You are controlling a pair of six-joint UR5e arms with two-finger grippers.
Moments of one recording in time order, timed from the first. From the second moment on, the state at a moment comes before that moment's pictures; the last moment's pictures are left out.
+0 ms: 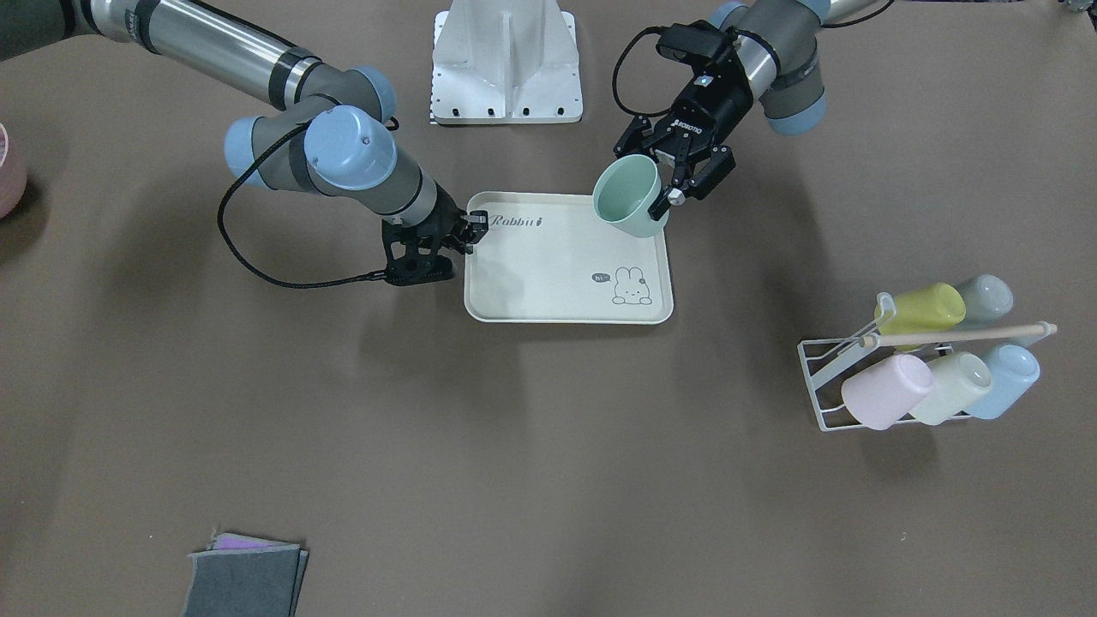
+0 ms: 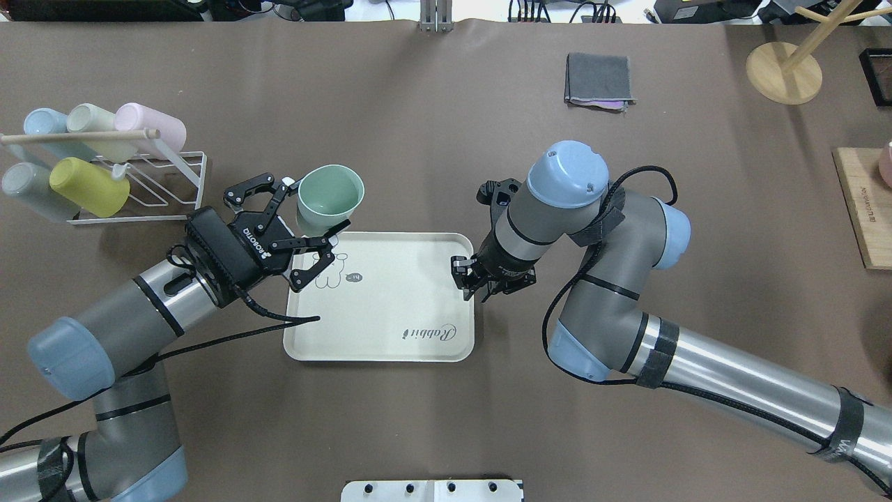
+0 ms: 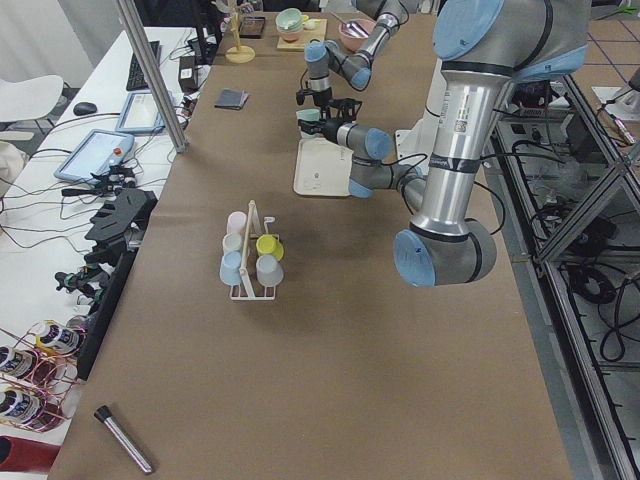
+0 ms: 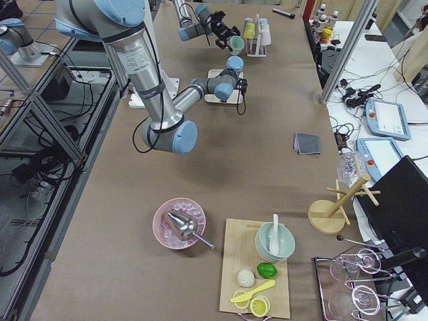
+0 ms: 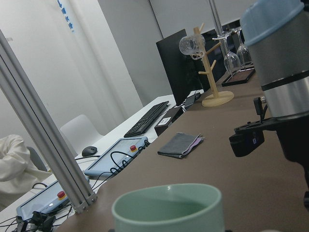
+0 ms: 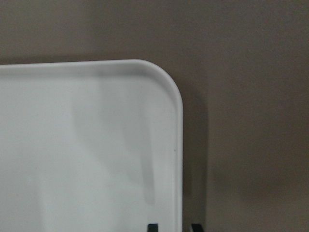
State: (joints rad) left arm -0.38 -1.85 -1.70 -3.09 -1.18 -0.09; right arm 0.56 -0.96 1.51 -1.18 2.21 1.28
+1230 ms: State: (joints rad) left arm -0.37 -2.03 -1.32 -3.32 -1.47 -0.28; right arm 0.74 -1.08 1.52 -1.21 2.32 0.96
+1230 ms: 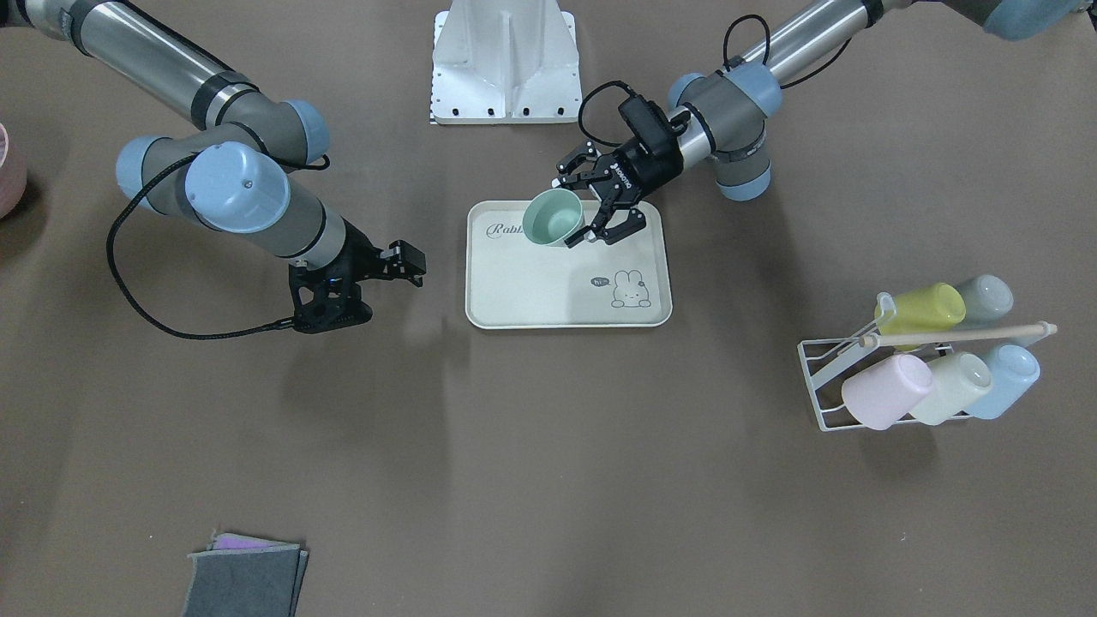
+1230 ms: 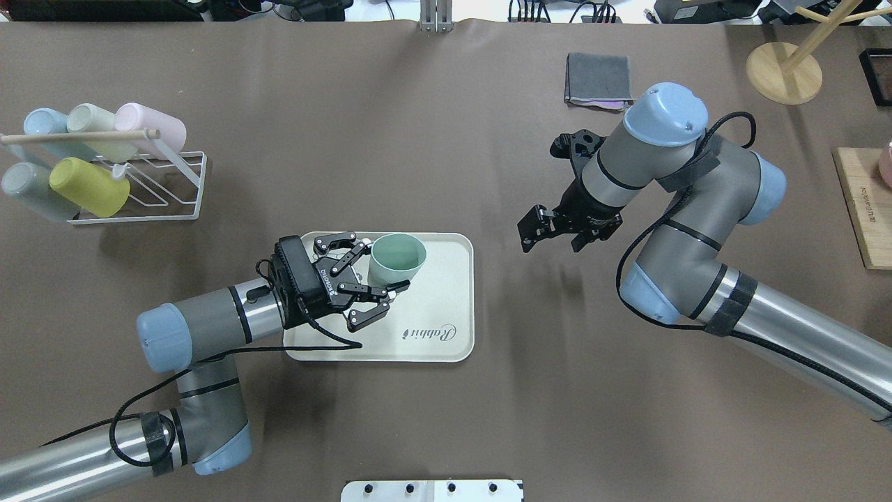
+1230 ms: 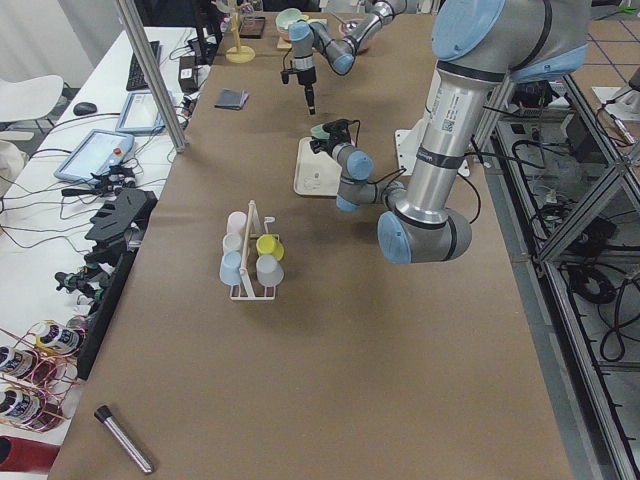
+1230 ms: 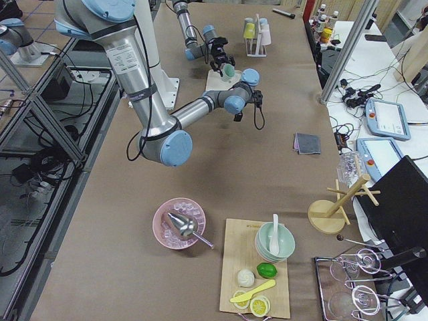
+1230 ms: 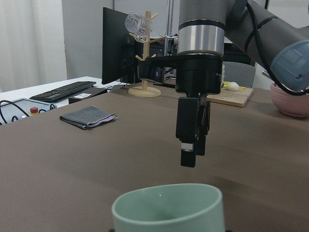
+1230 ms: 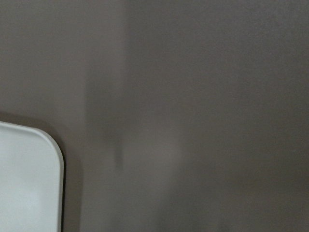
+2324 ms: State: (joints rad) left arm -0.37 -2.08 -1.17 -3.44 -1.45 -0.13; right arm 1.06 -1.31 1.66 -1.62 2.39 0.36
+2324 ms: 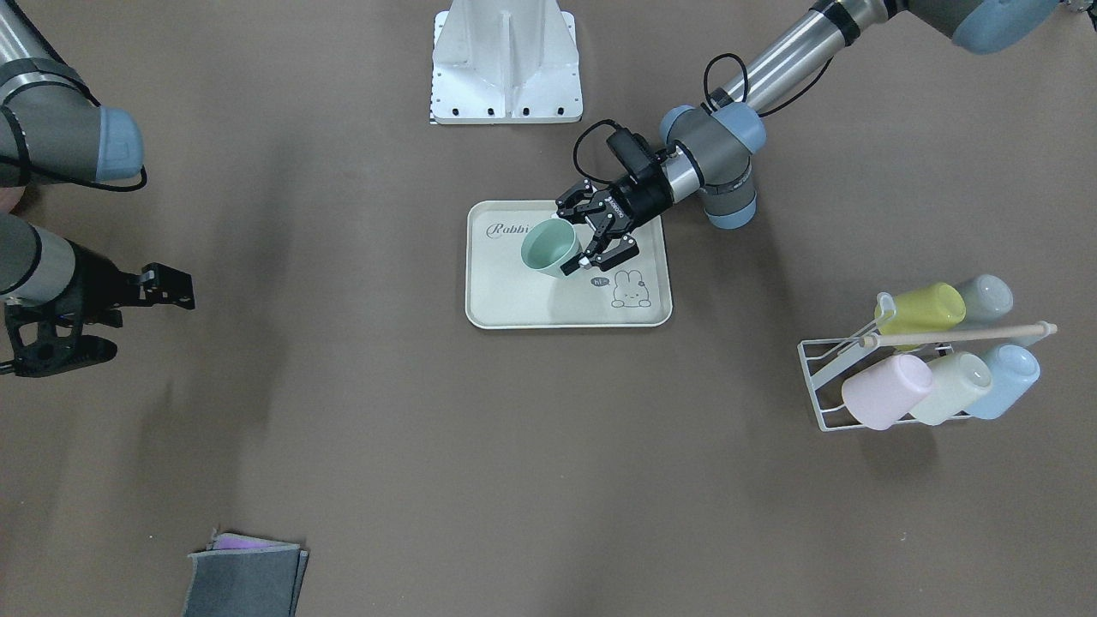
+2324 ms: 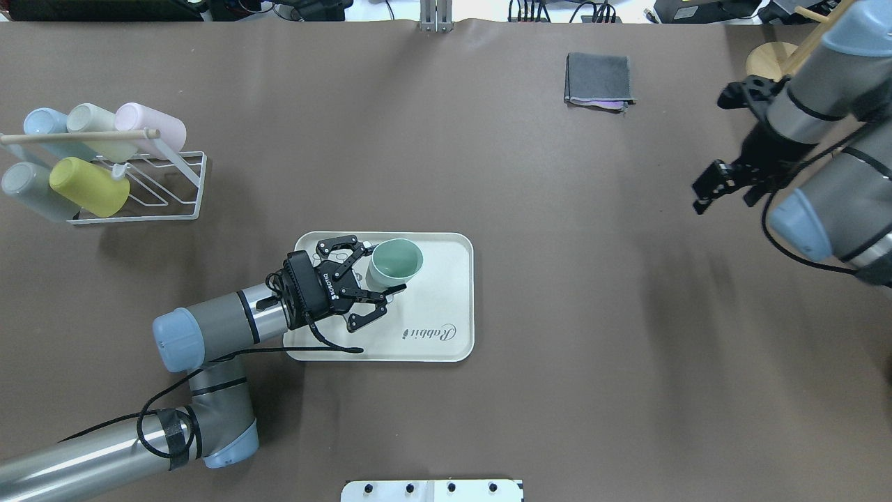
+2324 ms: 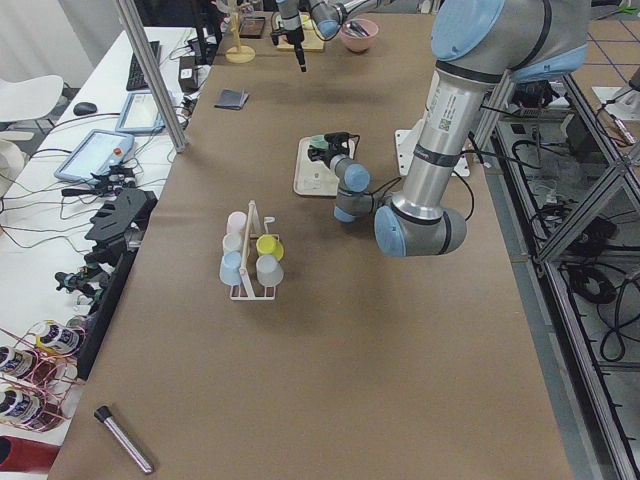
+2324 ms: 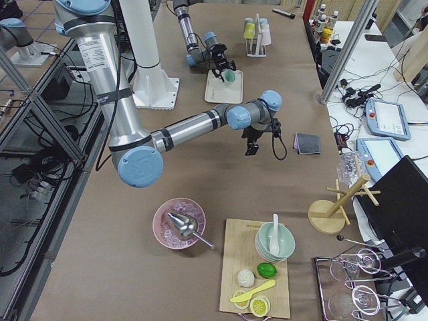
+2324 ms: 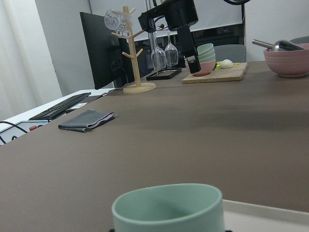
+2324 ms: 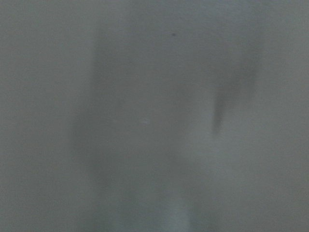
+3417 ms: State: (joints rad) left arm -0.37 -2.08 -1.19 -3.37 -1.45 -0.20; right arm 1.41 -1.62 1.69 -1.63 2.39 0.08
